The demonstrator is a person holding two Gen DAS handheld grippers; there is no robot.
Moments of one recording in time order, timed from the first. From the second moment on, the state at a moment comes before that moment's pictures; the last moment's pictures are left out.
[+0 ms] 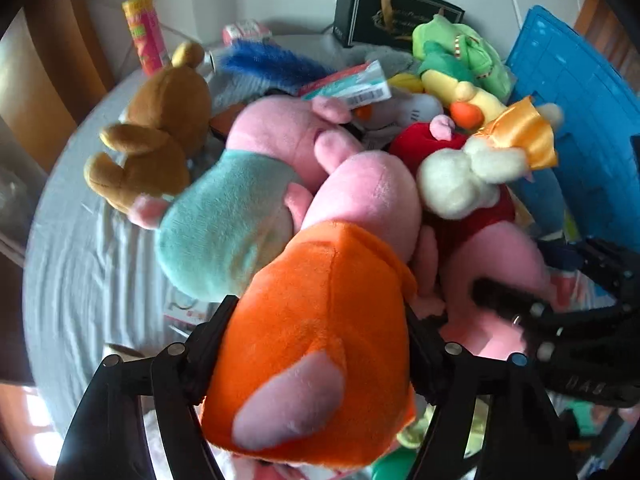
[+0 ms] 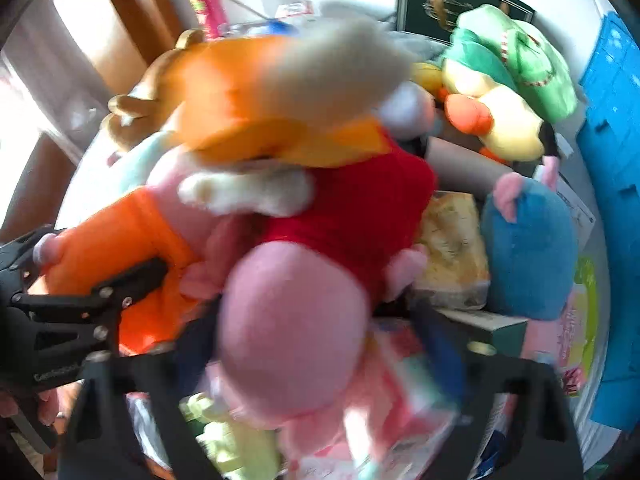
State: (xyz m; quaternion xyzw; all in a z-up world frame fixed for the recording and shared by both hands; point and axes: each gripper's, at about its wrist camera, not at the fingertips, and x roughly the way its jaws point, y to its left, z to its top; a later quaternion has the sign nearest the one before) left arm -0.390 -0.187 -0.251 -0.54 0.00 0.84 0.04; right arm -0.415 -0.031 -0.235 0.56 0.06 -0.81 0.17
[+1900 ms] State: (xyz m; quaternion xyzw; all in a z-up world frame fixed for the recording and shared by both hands) left arm -0.344 -0.138 -0.080 -0.35 0.00 0.93 0.06; right arm -0.346 0.044 -0.012 0.34 0.08 -0.94 0.07
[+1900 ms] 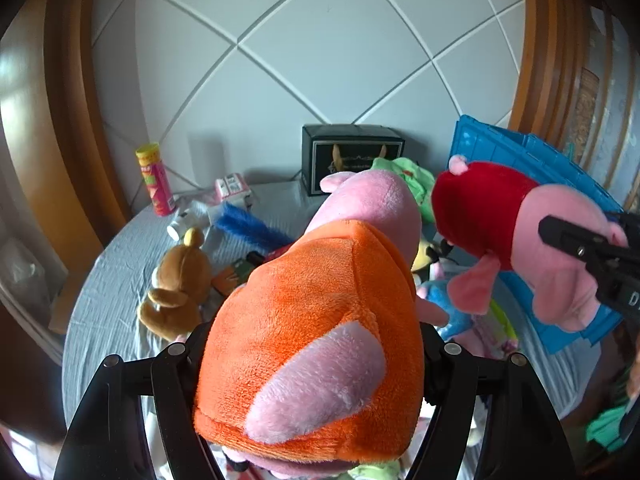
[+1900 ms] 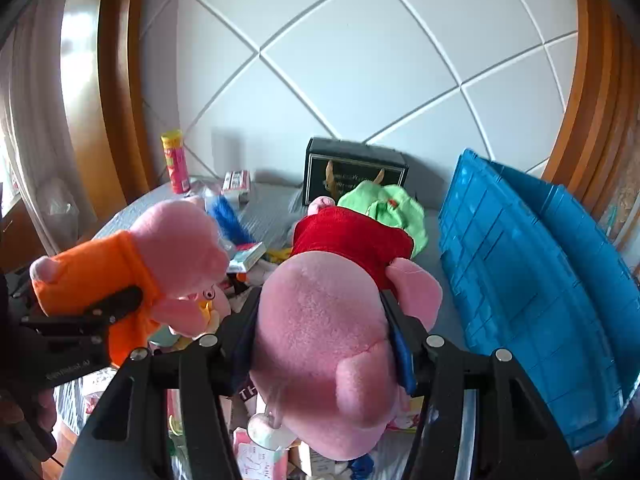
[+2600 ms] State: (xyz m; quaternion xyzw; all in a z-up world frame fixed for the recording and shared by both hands) left arm -0.339 0.115 0.034 -0.27 0.02 0.96 0.08; right arm -0.305 0.298 0.092 0.24 0.09 -0.97 0.03
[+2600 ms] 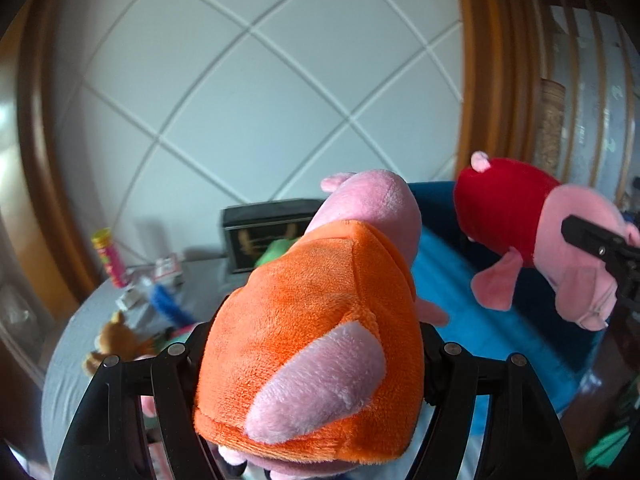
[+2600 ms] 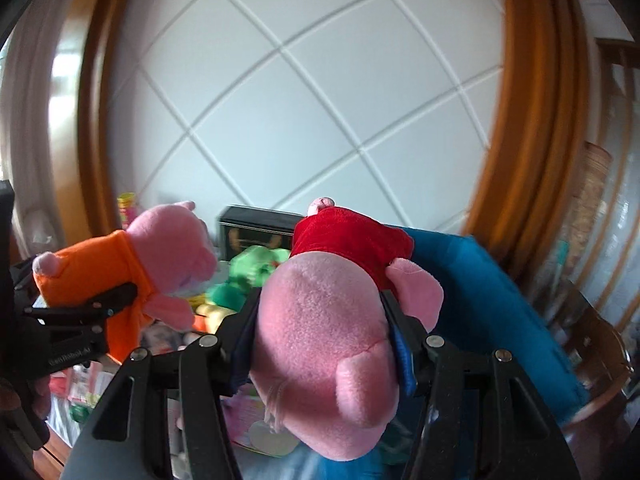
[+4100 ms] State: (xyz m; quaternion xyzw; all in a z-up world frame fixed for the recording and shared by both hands) left arm -0.397 0.435 -0.025 -0.39 0.06 0.92 0.07; right arm -0.375 0.630 0.002 0.34 0.01 -0.94 0.04
